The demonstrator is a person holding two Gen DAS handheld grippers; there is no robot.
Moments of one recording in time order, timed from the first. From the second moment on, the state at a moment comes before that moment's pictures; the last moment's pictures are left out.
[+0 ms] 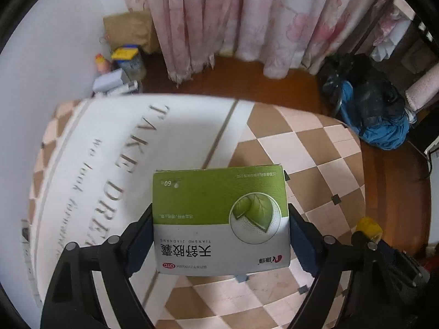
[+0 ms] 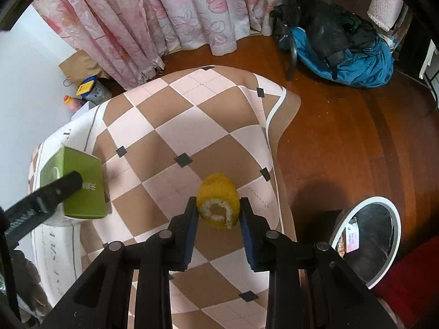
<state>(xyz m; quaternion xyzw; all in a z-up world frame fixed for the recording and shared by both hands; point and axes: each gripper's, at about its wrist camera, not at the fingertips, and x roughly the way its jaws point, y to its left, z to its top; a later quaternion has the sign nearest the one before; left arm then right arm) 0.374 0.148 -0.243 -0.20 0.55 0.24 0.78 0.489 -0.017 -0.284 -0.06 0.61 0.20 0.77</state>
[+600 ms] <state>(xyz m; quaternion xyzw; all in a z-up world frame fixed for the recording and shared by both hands) 0.322 0.006 -0.096 -0.12 0.43 0.16 0.88 0.427 -0.177 -0.168 0.01 0.52 0.21 0.83</state>
